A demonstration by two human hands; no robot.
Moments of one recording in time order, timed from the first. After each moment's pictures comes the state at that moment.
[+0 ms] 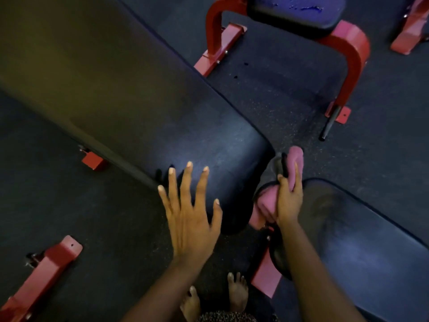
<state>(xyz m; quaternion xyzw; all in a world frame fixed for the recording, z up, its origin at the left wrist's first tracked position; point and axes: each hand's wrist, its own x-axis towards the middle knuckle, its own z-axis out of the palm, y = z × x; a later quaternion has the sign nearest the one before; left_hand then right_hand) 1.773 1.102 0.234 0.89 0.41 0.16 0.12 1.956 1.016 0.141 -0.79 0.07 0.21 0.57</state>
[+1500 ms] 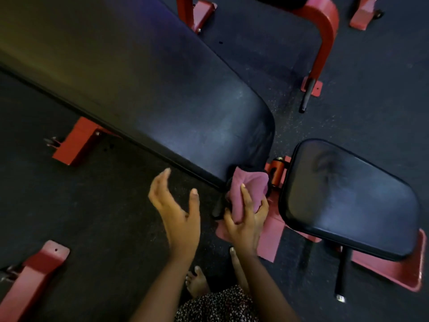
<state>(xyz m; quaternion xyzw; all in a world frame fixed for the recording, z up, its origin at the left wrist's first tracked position) 1.694 1.111 0.208 0.69 0.46 0.30 0.47 1.754 1.003 0.125 -0.90 -0.15 0.08 0.41</state>
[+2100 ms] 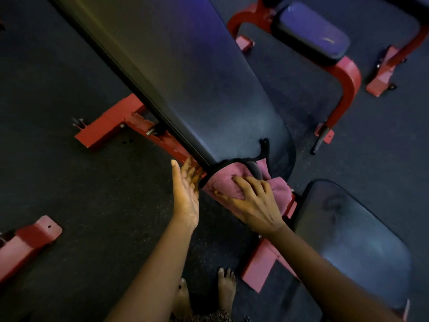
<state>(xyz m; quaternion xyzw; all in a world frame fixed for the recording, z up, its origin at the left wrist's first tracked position) 1.694 1.179 0.215 0.26 0.44 0.28 0.81 1.830 1.054 0.180 -0.69 -0.71 -0.14 0.02</state>
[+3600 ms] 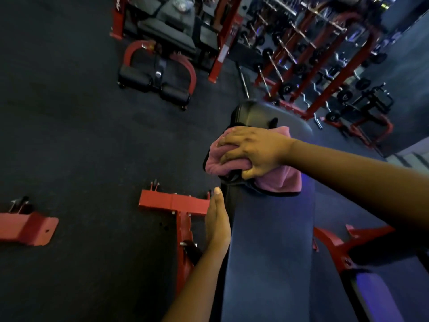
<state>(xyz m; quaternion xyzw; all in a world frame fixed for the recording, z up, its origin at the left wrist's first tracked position) 1.708 1.442 0.375 0.14 0.55 0.55 0.62 1.753 1.601 0.495 -0.05 -0.97 -0.17 -0.19</state>
